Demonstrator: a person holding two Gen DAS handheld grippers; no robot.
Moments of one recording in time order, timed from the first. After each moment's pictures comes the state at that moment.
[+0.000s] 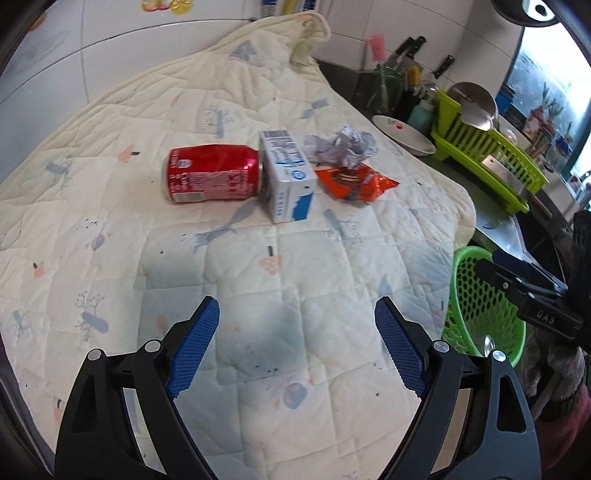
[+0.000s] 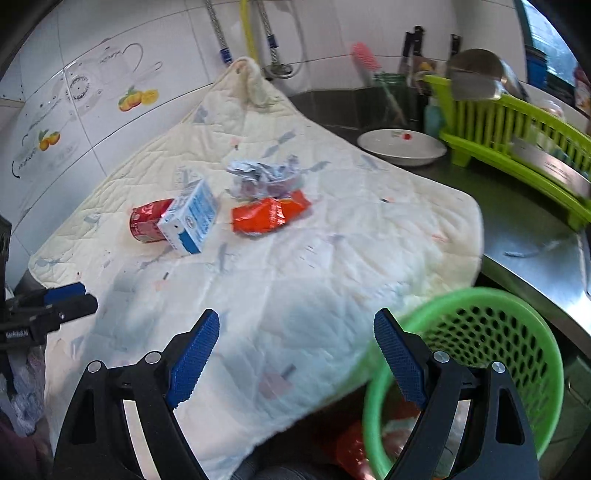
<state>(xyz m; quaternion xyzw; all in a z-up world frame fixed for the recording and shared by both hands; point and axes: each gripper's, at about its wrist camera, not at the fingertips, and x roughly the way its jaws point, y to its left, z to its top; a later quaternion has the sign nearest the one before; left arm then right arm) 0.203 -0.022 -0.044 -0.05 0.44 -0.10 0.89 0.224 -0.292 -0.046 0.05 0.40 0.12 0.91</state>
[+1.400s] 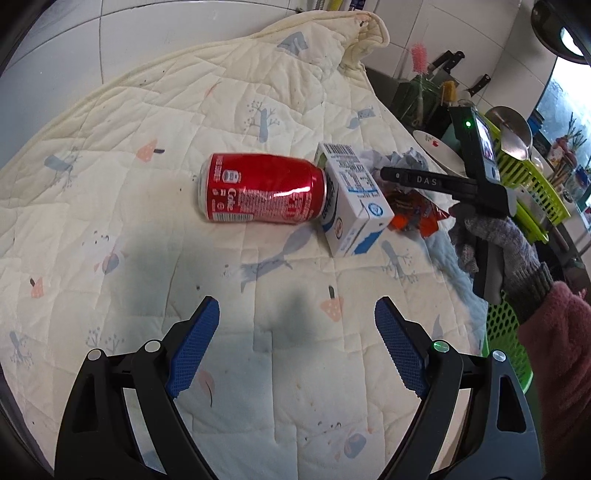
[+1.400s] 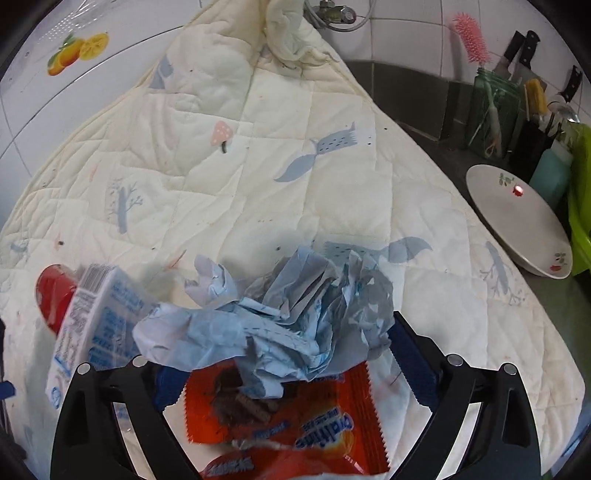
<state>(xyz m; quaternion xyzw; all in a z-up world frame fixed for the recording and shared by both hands) 0.263 0.024 -0.057 -0.08 0.45 -0.07 0.89 0.481 -0.207 -0.096 -0.03 0.44 0.15 0.88</state>
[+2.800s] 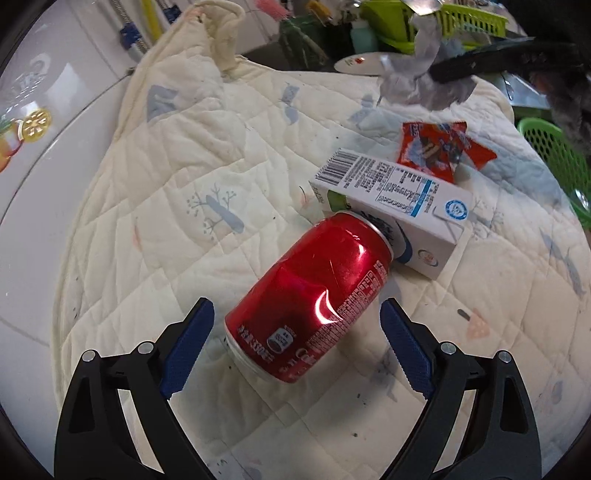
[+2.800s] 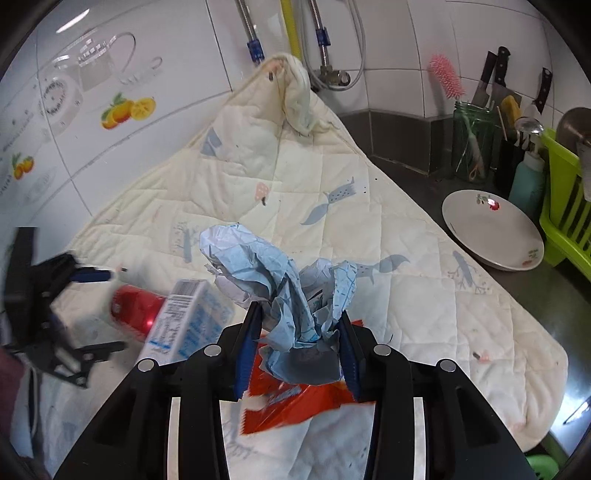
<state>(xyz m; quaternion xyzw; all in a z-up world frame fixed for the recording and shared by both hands) 0.370 0.013 -0.066 0.31 0.40 -0.22 0.84 0.407 -0.230 -0.028 0.03 0.38 0.18 0.91</state>
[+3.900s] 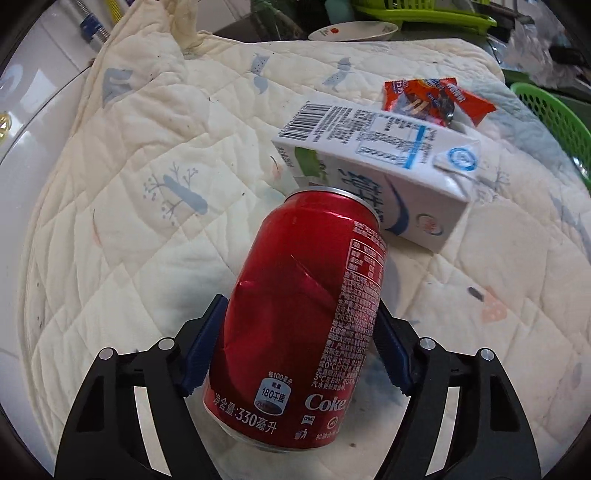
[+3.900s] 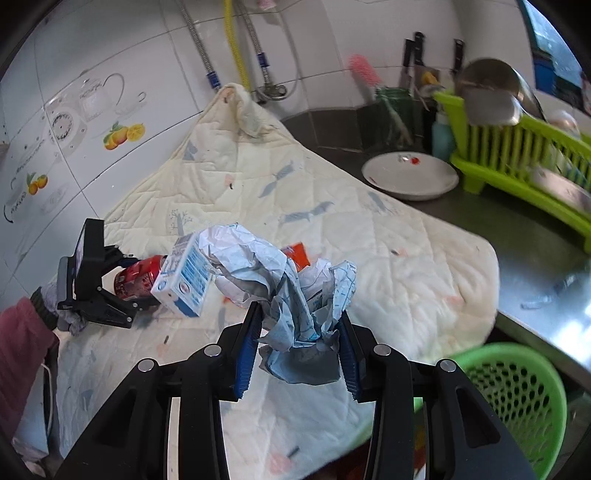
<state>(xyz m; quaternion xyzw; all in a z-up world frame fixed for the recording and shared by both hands) 0.372 0.008 -0.096 0.32 0.43 -0.24 0.81 0.279 -0.307 -0.023 0.09 0.38 0.11 0.91</state>
